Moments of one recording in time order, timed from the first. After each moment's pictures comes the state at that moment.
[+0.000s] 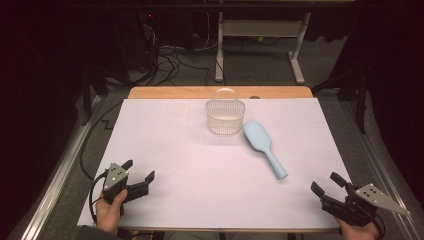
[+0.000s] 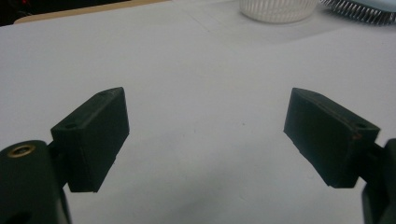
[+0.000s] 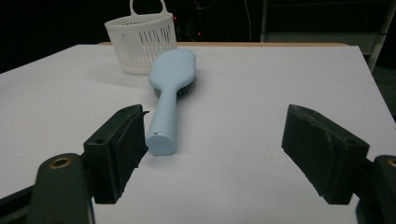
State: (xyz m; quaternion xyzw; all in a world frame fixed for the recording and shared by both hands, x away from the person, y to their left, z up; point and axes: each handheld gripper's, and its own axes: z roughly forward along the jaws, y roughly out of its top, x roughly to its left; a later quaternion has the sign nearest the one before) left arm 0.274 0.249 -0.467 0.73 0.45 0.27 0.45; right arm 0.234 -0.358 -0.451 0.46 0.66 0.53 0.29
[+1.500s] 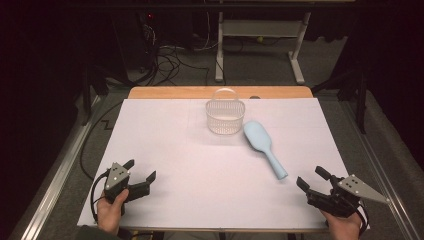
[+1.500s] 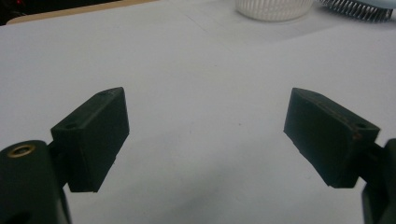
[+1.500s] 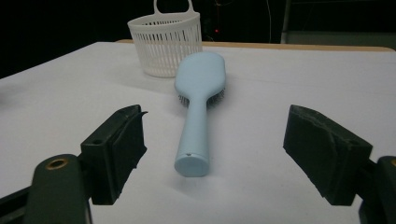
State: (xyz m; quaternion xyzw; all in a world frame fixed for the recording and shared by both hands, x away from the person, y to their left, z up) left arm 0.276 0.247 -0.468 0.73 0.44 0.26 0.45; right arm 0.252 -0.328 -0.447 0.43 0.67 0.53 0.27
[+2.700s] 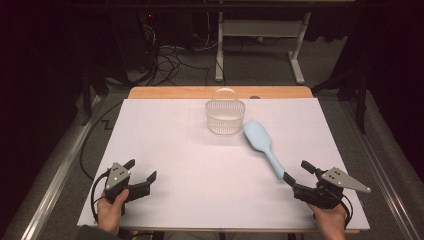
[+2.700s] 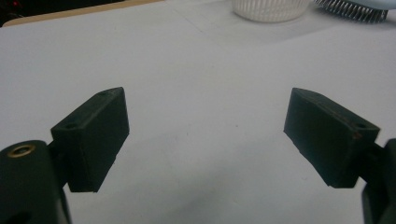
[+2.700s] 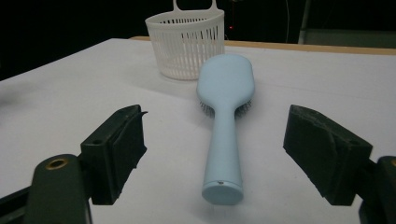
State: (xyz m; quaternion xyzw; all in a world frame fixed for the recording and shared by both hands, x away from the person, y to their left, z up) left arm 0.276 0.246 -0.467 0.73 0.44 0.26 0.45; right arm 0.272 -0.299 -0.446 0.42 0.69 0.54 0.25
